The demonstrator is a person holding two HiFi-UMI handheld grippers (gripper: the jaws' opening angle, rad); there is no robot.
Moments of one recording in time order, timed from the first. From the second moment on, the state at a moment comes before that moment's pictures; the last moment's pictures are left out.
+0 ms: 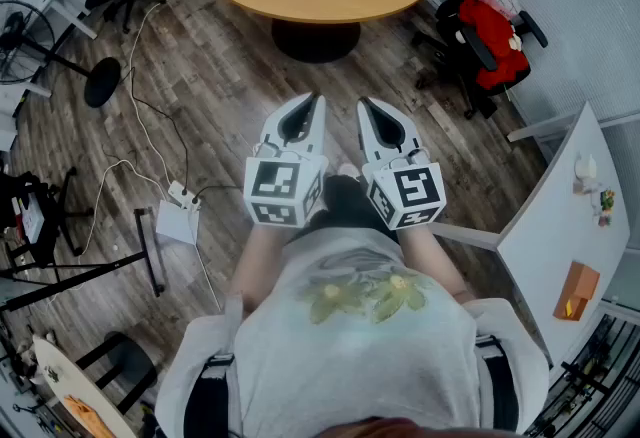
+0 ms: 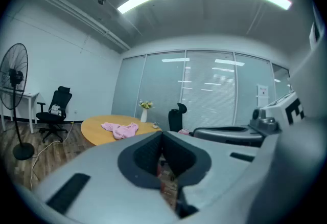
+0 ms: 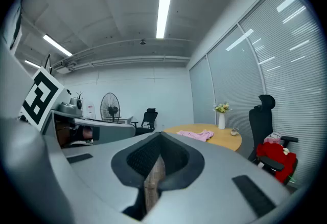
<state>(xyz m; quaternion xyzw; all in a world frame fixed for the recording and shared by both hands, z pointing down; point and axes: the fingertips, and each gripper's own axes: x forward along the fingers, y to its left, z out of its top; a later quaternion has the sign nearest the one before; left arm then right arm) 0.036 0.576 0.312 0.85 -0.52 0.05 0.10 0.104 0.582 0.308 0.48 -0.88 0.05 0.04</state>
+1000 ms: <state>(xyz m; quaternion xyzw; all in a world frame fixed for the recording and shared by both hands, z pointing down) 0.003 0.456 0.333 0.84 -0.52 0.06 0.12 0.079 0.457 0.334 0.49 -0.87 0.07 0.07</state>
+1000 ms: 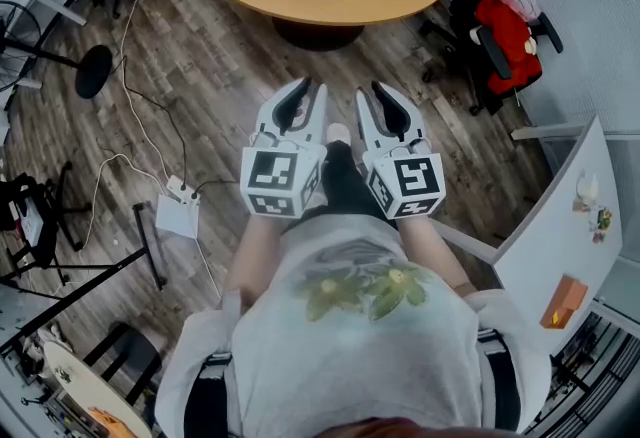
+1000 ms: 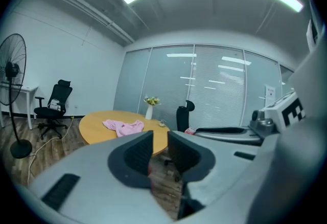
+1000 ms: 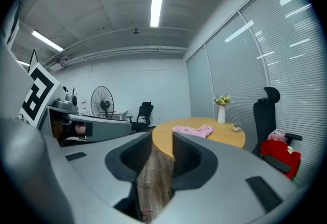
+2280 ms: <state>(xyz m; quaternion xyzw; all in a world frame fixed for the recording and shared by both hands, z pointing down) 0.016 0.164 0.391 0.76 -0.61 0.07 0.22 0.128 0.152 0.361 0.43 -0.89 0.09 0.08</state>
